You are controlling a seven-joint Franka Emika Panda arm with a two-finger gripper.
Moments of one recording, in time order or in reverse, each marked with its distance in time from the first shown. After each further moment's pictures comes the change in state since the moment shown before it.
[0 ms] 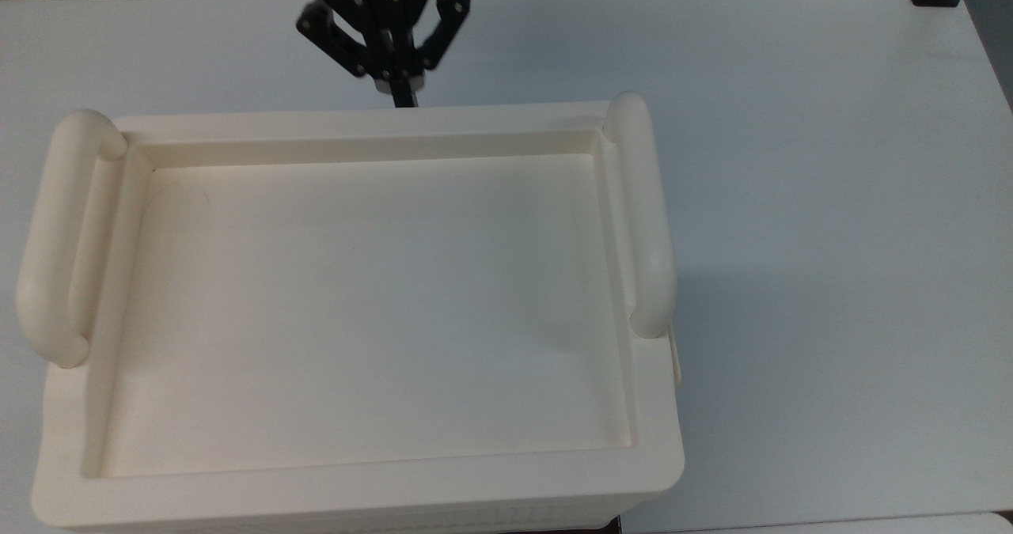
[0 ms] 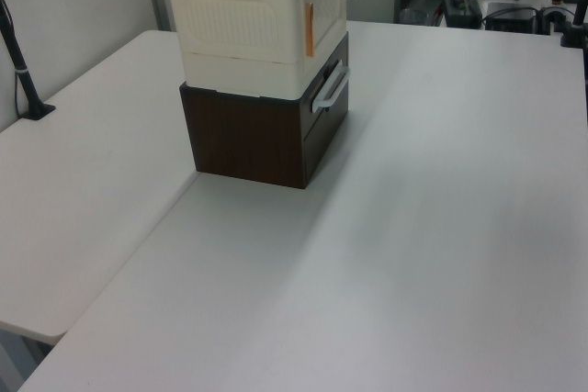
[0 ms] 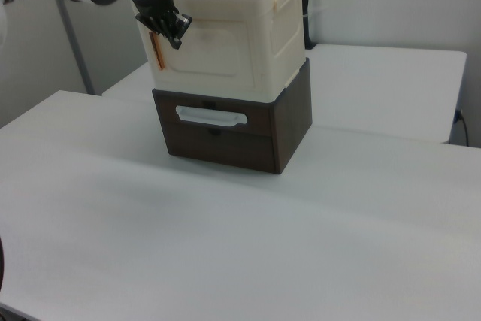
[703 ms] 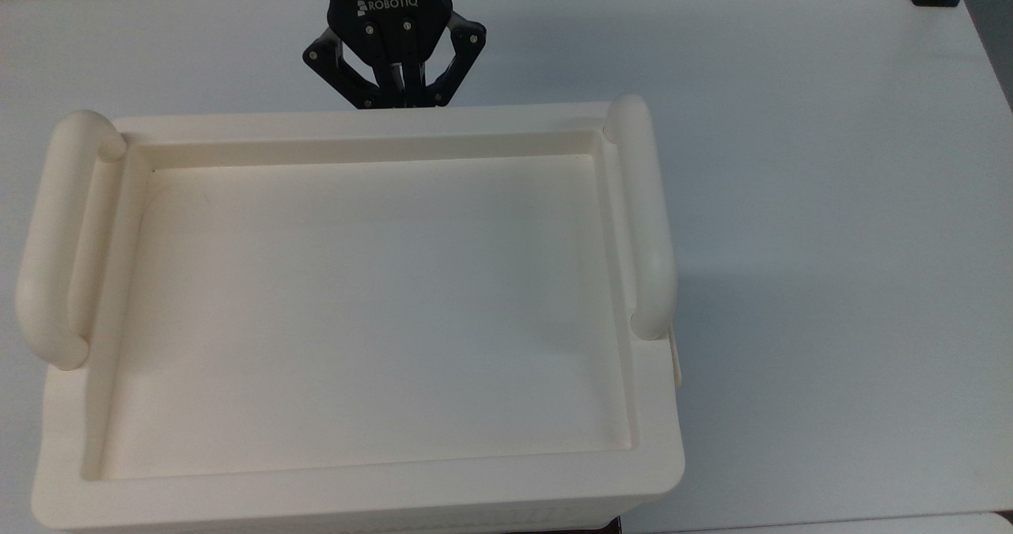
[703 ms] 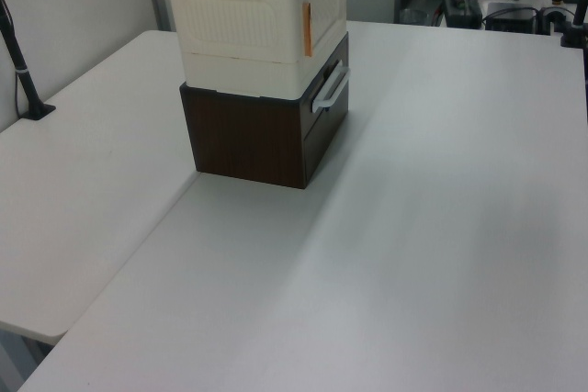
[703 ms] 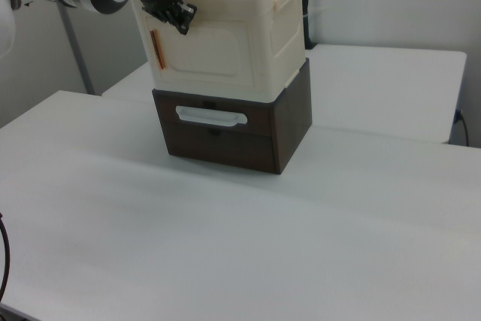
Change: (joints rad) arm 0.014 0.030 0.001 -0.001 0.000 0.186 0.005
